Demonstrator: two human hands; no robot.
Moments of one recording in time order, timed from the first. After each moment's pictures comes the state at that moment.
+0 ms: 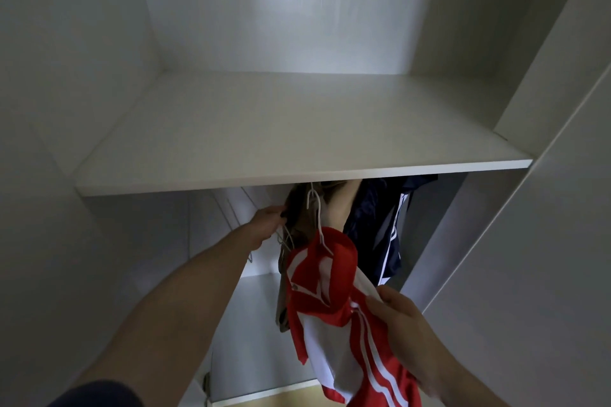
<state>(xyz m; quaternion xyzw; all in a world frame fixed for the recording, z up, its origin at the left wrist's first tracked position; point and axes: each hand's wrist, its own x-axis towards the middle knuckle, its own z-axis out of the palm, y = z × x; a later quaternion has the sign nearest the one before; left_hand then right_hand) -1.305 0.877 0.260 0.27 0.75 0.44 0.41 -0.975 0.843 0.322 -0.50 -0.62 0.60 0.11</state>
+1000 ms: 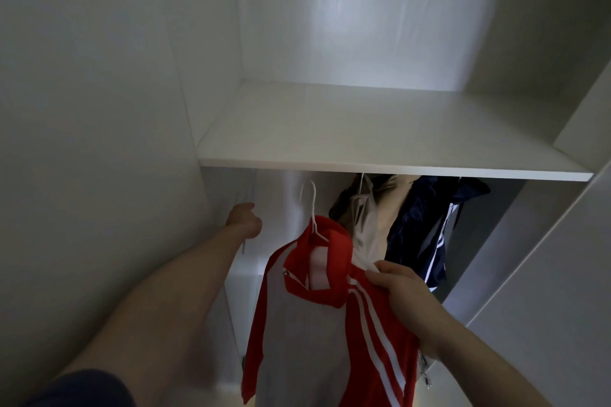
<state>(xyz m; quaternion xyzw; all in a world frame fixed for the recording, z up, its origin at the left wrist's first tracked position) -1.380 0.717 0.263 0.21 0.89 0.36 0.20 -1.017 0.778 0.355 -0.40 -0.67 0.62 0.09</state>
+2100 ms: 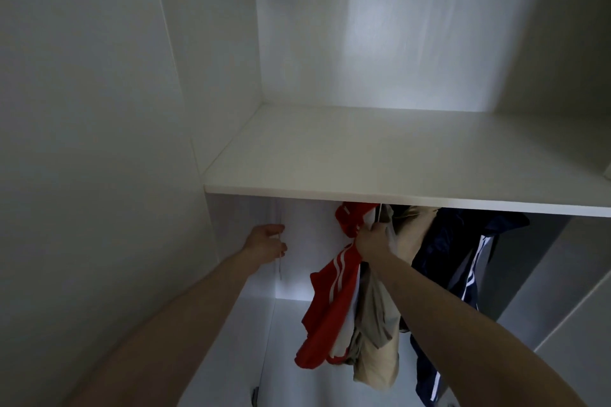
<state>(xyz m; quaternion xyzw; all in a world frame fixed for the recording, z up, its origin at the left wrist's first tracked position) -1.368 0.735 0.263 0.18 0.76 0.56 0.27 -1.212 0.935 0.274 -0.47 -0.67 0.53 0.21</state>
